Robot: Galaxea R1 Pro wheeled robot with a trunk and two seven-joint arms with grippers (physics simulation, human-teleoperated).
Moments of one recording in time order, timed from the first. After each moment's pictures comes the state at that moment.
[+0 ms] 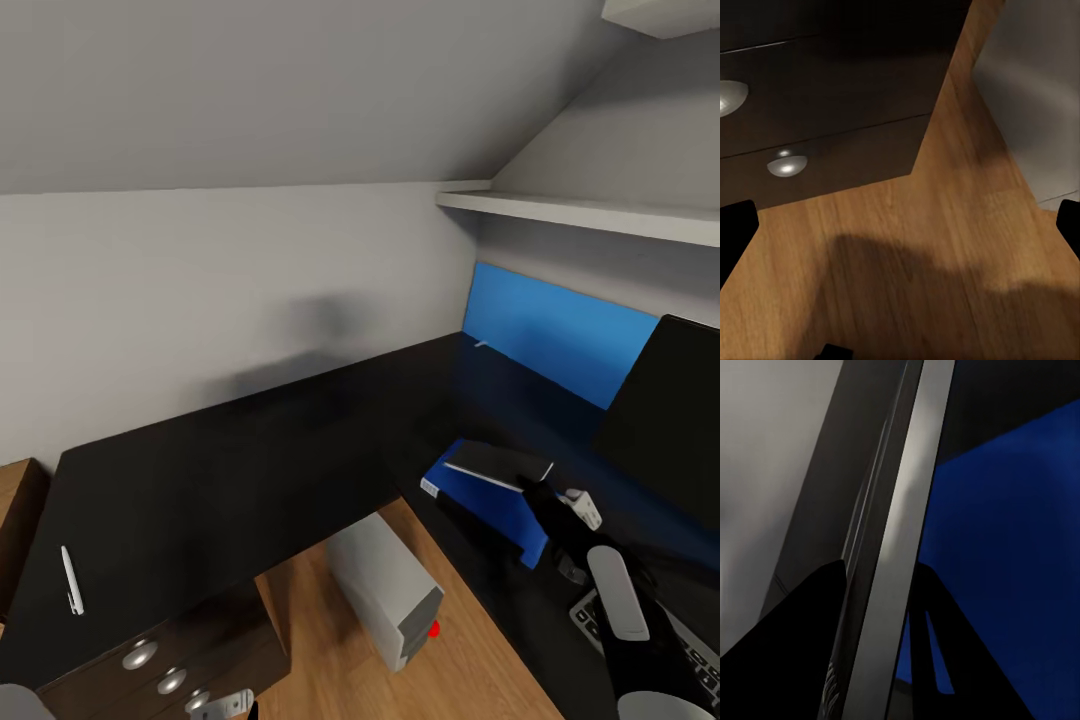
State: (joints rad) left arm -0.69 0.24 -2.33 -0.98 2.17 -0.92 0.60; right arm -0.45 -0.05 -0.38 -1.18 -0.87 0.46 0.04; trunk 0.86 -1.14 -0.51
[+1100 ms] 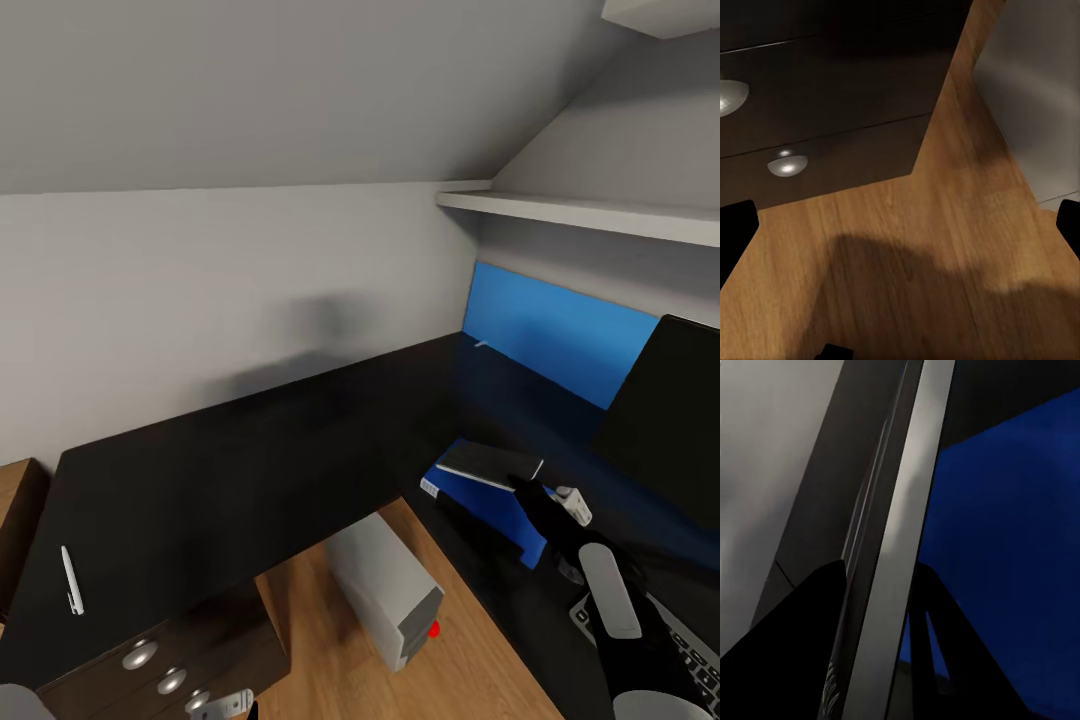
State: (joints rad) left arm -0.69 0.24 -2.33 -0.98 2.17 -0.92 0.60; right arm -0.45 -0.05 -0.34 -1.18 -0.86 0.46 0.04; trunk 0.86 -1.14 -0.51
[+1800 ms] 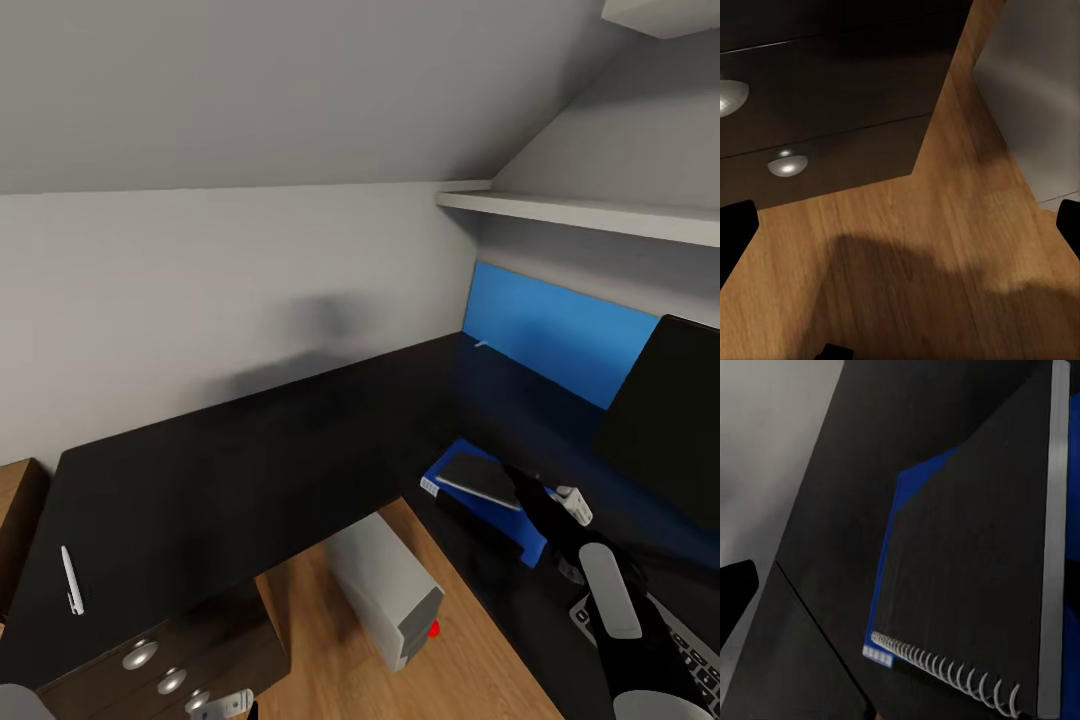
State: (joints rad) left arm -0.69 0.24 -2.33 -0.98 2.17 -0.92 0.60; right arm -0.45 -0.05 -0.34 -1.18 -0.86 0.46 0.04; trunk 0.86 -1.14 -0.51
